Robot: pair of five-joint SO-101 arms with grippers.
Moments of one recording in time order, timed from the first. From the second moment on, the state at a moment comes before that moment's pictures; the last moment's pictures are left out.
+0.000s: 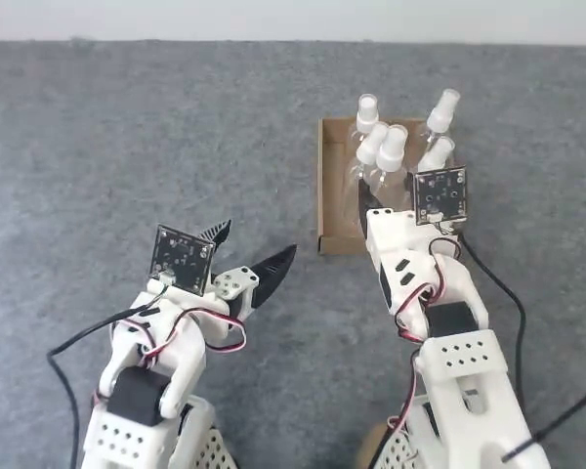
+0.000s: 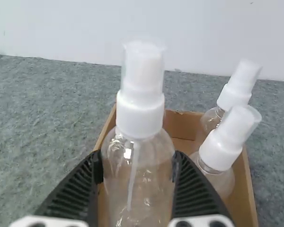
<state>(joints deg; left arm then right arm) 12.0 -91.0 78.9 49.9 2.8 -13.6 -51.8 70.5 10.5 -2.2</state>
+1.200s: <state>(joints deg) 11.9 -90.7 80.0 48.8 2.8 -13.6 -51.8 76.0 1.5 -2.4</state>
